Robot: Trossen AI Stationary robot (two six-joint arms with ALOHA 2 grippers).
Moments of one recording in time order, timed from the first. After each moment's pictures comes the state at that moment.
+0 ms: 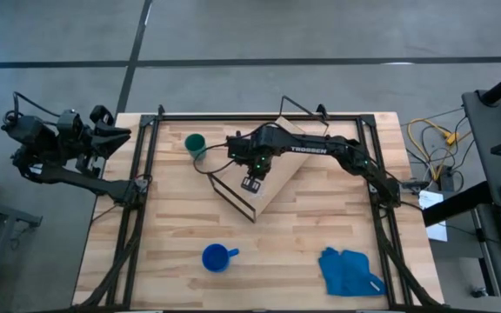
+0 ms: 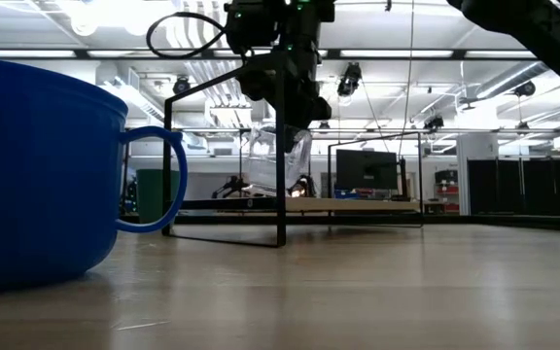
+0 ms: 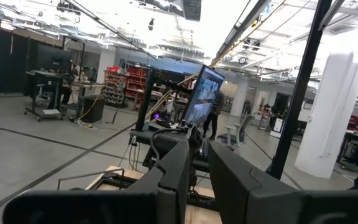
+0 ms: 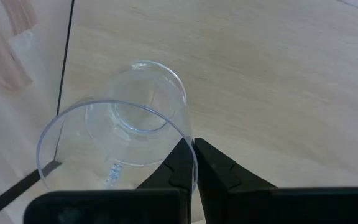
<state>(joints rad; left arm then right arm) -0.19 0.42 1.08 -0.49 -0.32 -0.15 -0.13 2.26 2.20 -1.38 -0.05 0.28</state>
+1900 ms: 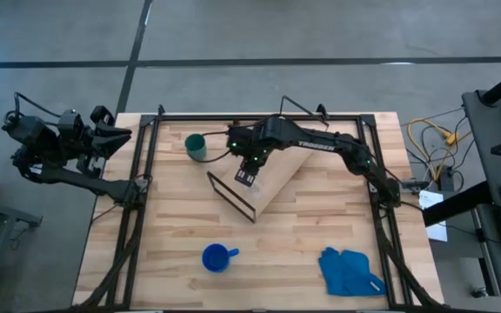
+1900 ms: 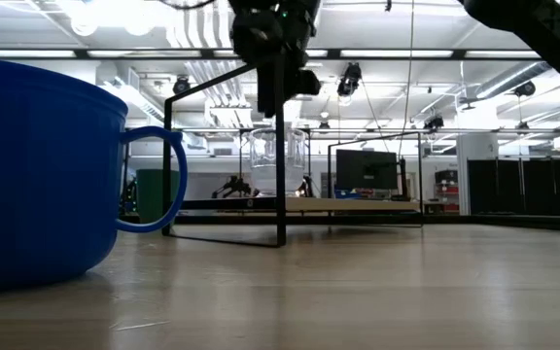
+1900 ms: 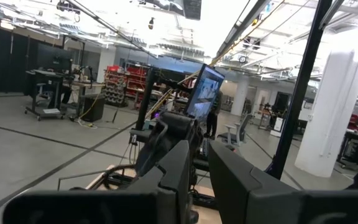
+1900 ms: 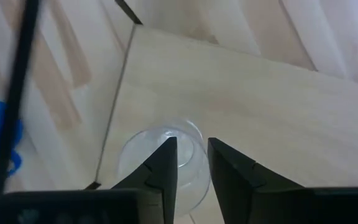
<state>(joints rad) -0.19 0.42 1.08 -0.49 -0.32 -0.15 -0.13 2.23 2.35 -1.35 -0.06 0.29</state>
